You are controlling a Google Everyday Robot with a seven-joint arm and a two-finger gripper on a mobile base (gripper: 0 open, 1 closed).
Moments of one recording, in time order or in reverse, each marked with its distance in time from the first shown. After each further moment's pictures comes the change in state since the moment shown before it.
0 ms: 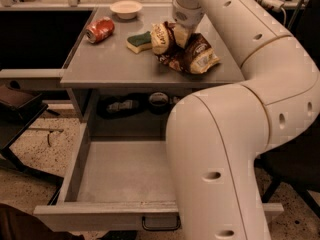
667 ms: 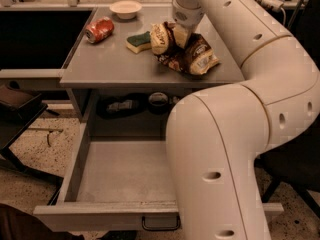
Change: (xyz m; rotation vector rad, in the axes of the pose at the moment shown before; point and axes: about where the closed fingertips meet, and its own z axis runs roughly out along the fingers) arm 0.000 0.000 0.000 0.000 0.000 0.000
